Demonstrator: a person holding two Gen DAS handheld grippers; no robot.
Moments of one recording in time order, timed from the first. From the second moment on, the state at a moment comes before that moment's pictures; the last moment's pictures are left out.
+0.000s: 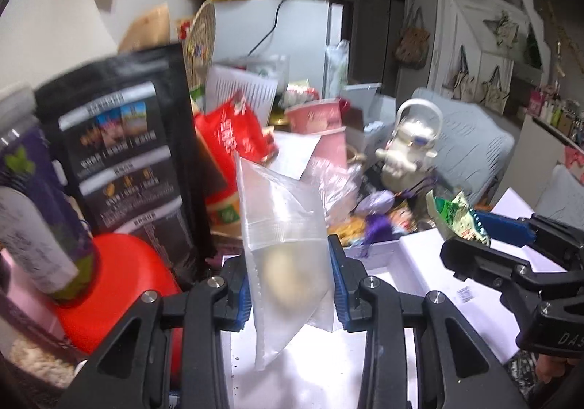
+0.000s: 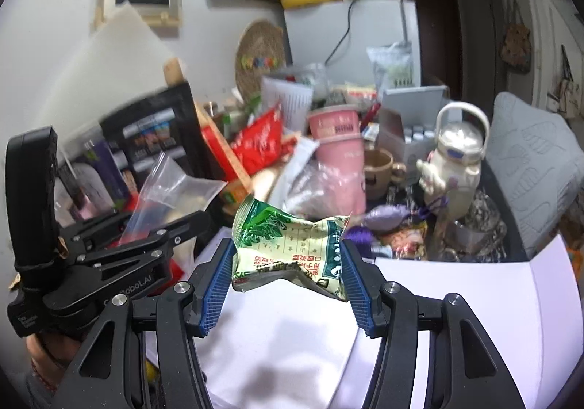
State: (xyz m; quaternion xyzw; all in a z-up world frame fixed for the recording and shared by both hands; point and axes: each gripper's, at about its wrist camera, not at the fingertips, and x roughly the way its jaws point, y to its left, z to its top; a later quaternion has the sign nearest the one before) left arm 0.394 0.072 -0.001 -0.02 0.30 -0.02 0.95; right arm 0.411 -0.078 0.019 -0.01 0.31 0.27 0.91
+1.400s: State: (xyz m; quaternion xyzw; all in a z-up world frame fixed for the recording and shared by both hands) left arm 0.445 0.065 -0.083 0.00 0.44 0.02 0.90; right arm 0.457 -0.062 -0.052 -0.03 0.42 0.23 0.88
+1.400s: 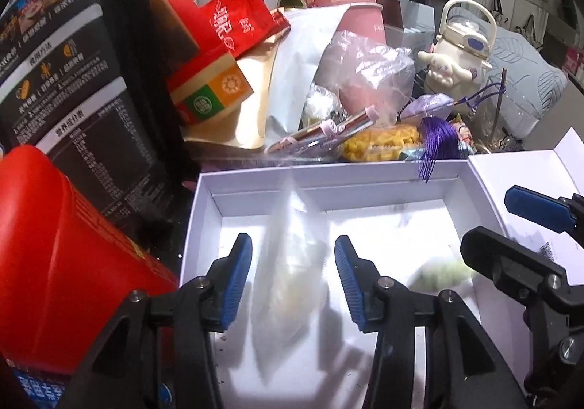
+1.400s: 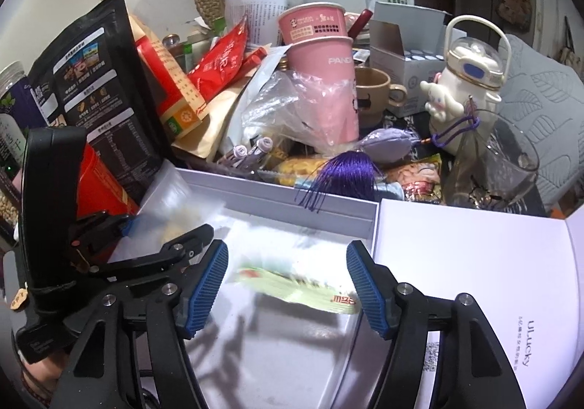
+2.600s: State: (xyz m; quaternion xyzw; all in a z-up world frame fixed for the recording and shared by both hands) left arm 0.327 0.035 0.066 0.00 0.29 0.03 0.96; right arm 0.338 -0.115 0.080 -0.04 0.29 0.17 0.94
